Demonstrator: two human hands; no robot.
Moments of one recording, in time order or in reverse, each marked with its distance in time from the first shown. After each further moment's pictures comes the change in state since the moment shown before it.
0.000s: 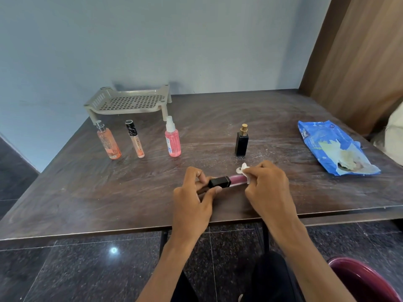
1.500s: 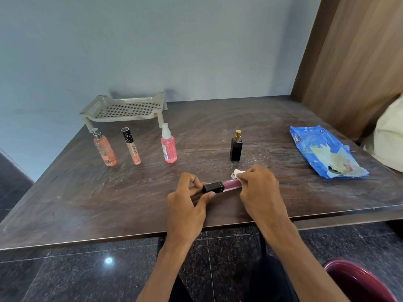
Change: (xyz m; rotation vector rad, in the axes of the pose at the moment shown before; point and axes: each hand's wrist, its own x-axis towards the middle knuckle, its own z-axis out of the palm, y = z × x) left_hand 0.002 -0.001 -0.002 0.028 0.001 -0.035; right_hand 0.002 -0.003 0.000 -0.067 -0.059 0.012
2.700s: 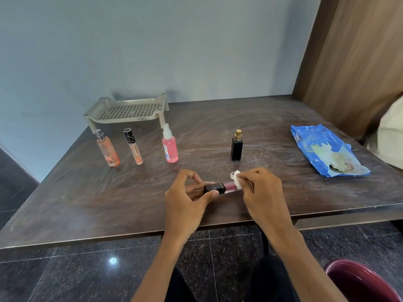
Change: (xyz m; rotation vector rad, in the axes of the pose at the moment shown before) left_hand 0.004 0.008 -0.006 -0.203 -0.042 -0.151; right_hand -0.011 0.003 -0.002 0.241 0.034 0.027
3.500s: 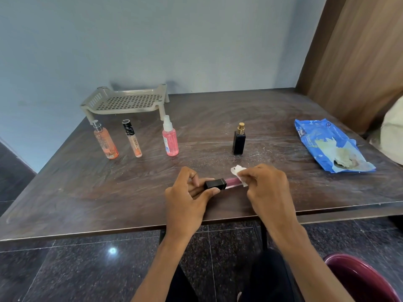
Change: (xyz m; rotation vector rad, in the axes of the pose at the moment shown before) left_hand -0.004 -0.012 0.001 0.117 0.059 0.171; right_hand 0.000 0.000 -0.004 -0.119 -0.006 -0.026
